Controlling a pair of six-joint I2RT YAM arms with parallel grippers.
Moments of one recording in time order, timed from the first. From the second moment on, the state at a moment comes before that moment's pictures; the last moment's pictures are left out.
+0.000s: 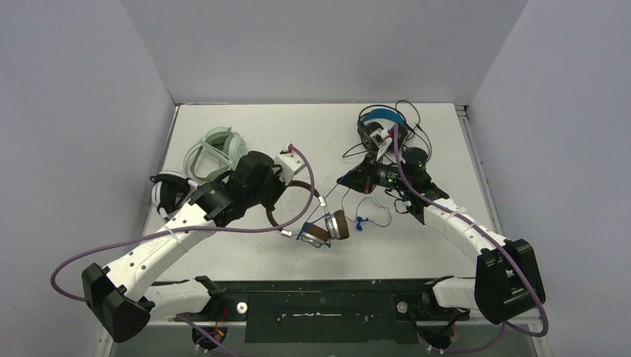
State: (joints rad) left arm -0.72 1.16 1.14 -0.67 -0.04 0.10; right arm 0.35 1.28 0.72 0.39 -0.82 0.51
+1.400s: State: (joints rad) left arm -0.73 1.29 1.17 -0.45 -0.82 -0.48; right arm 0.73 1.32 0.80 0.35 -0.52 0.69
